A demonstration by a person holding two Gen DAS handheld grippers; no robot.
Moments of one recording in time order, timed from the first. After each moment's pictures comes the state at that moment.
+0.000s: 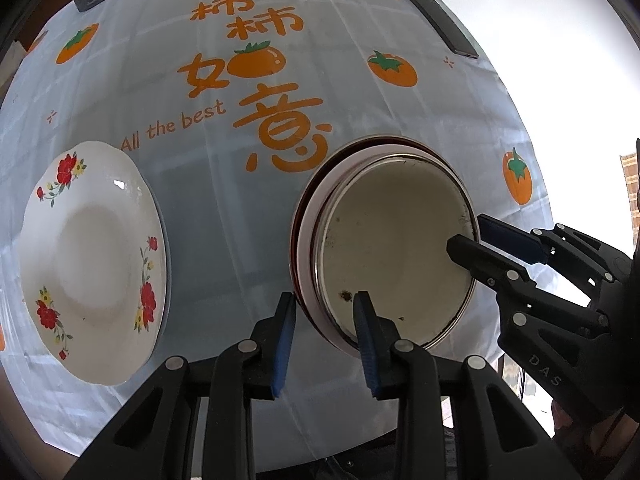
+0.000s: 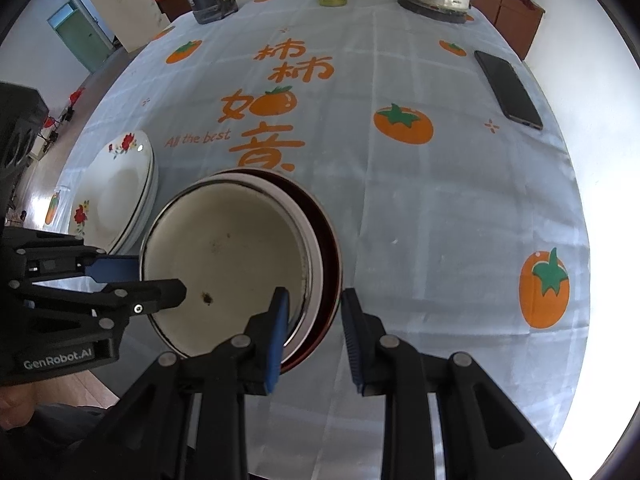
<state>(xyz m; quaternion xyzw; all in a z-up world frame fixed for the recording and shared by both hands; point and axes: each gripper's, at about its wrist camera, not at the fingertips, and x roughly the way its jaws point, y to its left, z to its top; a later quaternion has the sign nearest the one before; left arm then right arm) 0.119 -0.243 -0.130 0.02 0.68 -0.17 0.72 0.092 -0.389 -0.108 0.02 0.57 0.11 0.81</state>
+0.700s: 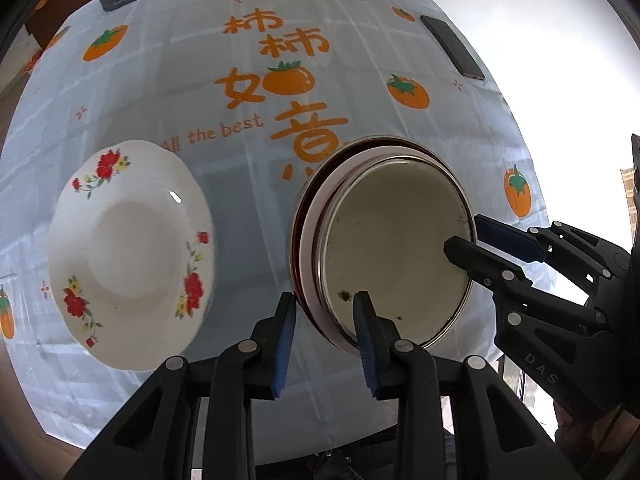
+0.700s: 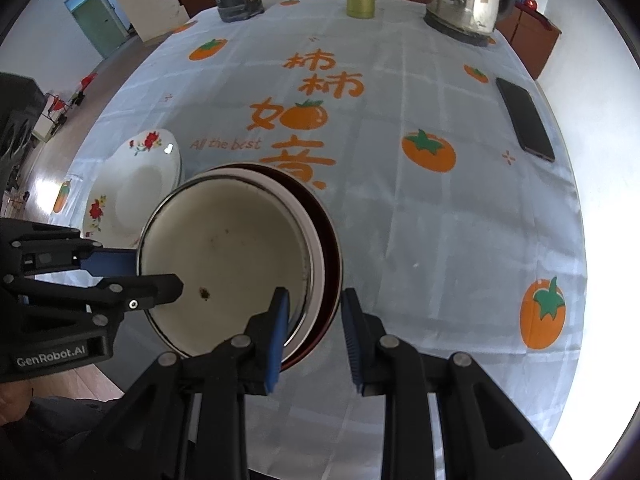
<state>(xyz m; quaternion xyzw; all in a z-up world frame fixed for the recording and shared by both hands) 0.116 -0.217 -0.108 0.01 0.66 -0.16 0.73 0.096 -0.364 -0.090 0.00 0.56 0.14 0.82</state>
